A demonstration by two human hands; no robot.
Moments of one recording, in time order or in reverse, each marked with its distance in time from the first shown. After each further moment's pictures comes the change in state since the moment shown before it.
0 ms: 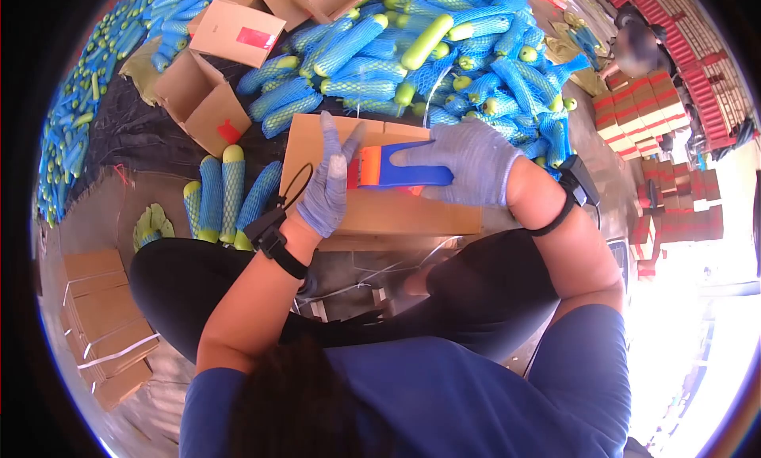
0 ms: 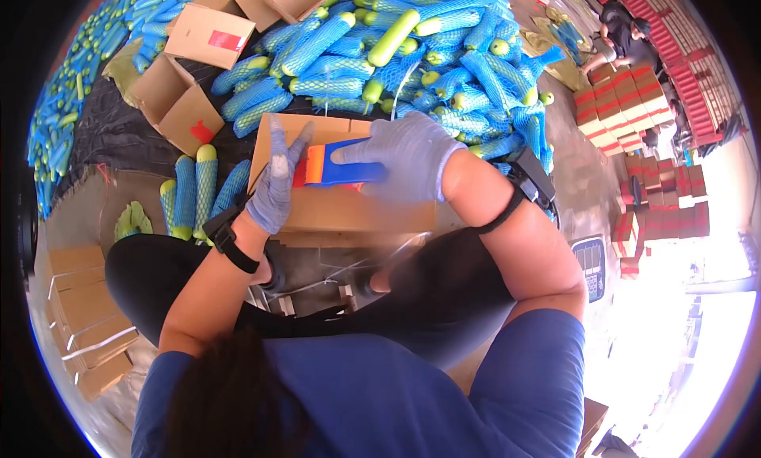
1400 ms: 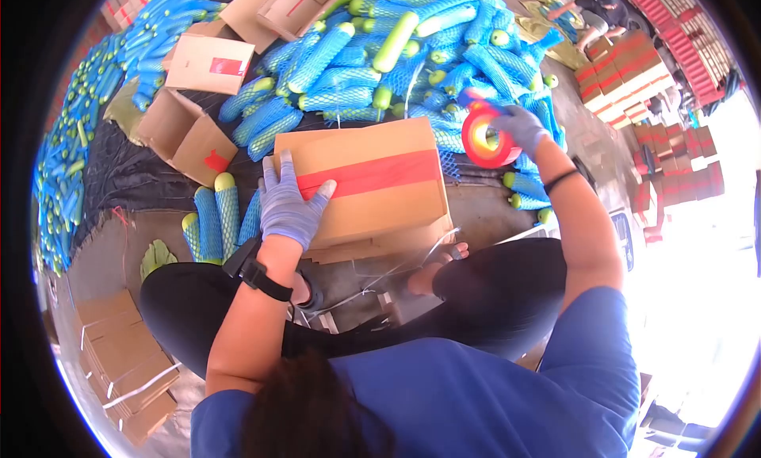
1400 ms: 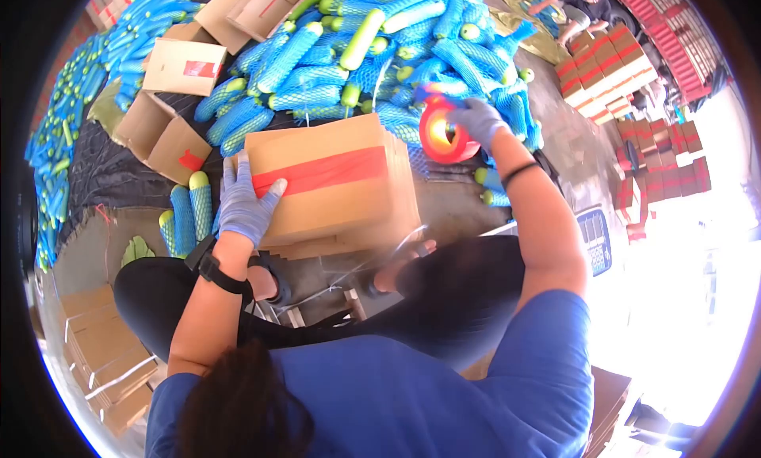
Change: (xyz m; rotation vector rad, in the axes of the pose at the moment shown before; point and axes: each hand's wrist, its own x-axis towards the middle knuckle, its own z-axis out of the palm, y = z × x) left_hand -0.003 0.047 0.000 1.394 0.128 -0.516; right_hand -0.094 0.179 0.082 0.875 0.178 0.985
